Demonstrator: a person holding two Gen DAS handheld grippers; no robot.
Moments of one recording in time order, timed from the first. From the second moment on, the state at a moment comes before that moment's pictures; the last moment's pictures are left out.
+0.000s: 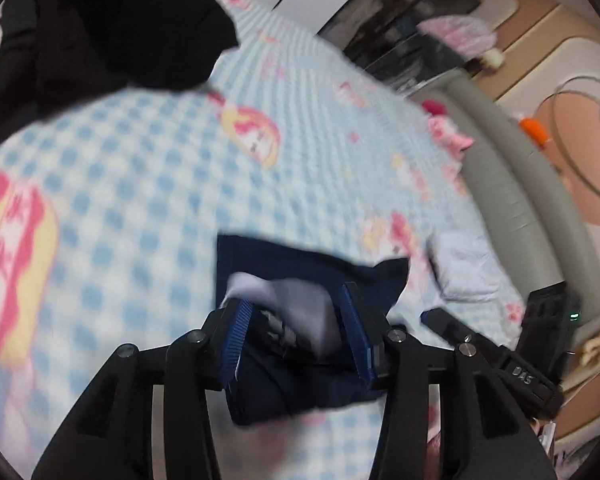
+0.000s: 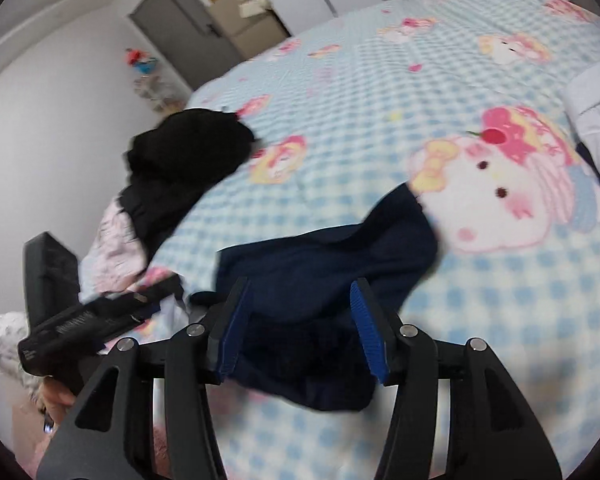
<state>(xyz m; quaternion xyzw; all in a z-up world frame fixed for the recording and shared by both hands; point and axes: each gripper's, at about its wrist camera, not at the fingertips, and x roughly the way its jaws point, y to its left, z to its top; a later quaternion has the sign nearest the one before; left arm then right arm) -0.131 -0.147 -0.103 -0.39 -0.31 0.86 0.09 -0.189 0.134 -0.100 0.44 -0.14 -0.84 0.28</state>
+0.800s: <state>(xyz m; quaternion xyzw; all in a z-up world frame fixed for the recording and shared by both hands) -0.150 -0.107 -0.145 -0.45 -0.20 0.86 0.11 -0.206 0.097 -0.165 0.49 -0.01 -0.83 0.28</state>
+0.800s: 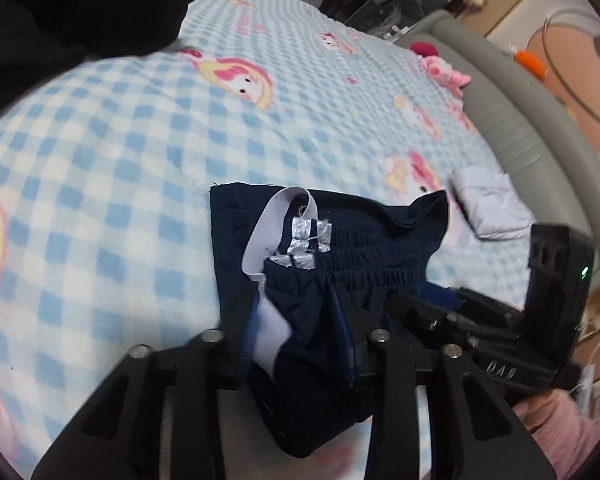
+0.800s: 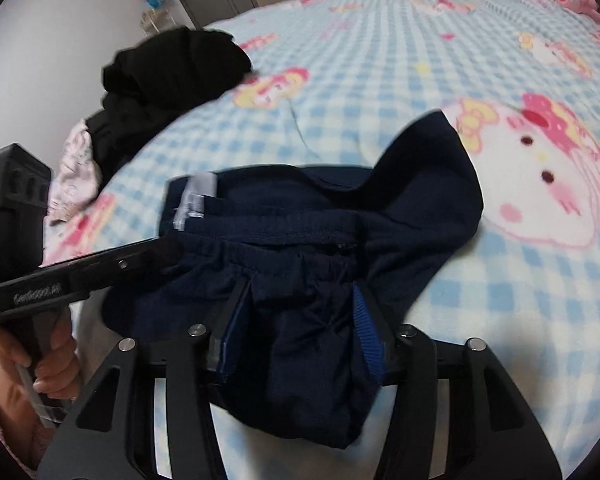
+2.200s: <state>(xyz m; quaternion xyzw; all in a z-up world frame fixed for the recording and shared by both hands) -0.068 -0.117 -0.119 -0.45 -0.25 0.85 0.13 -0.139 0.152 -0.118 0.45 -0.10 -0.84 0.27</state>
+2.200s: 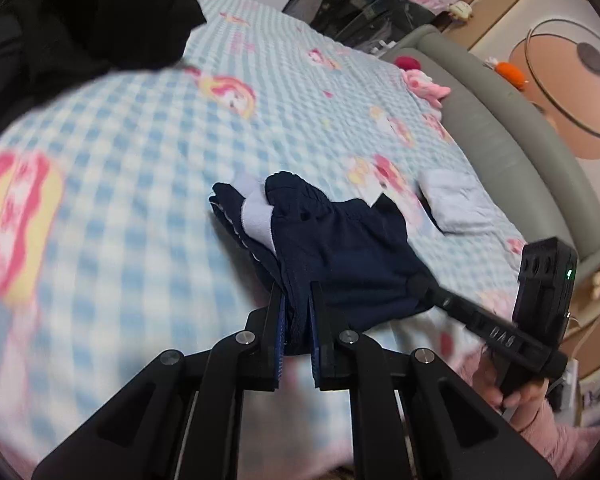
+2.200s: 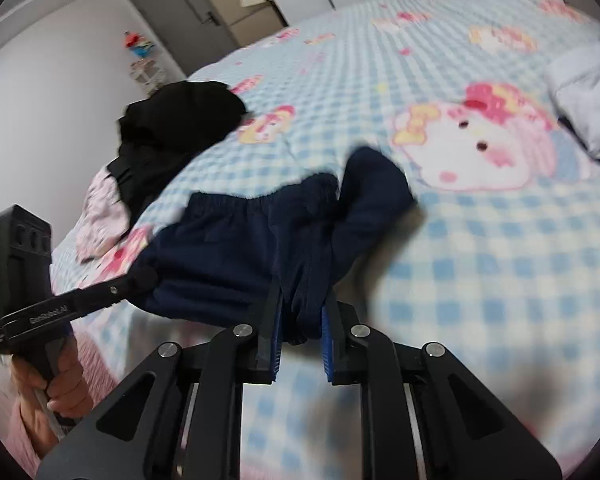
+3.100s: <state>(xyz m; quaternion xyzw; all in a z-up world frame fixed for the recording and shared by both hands) -0.062 -0.095 -0.112 -0.41 -0.16 0.90 0.03 -0.104 0.163 -0.125 0.47 0.01 -0.86 0.20</state>
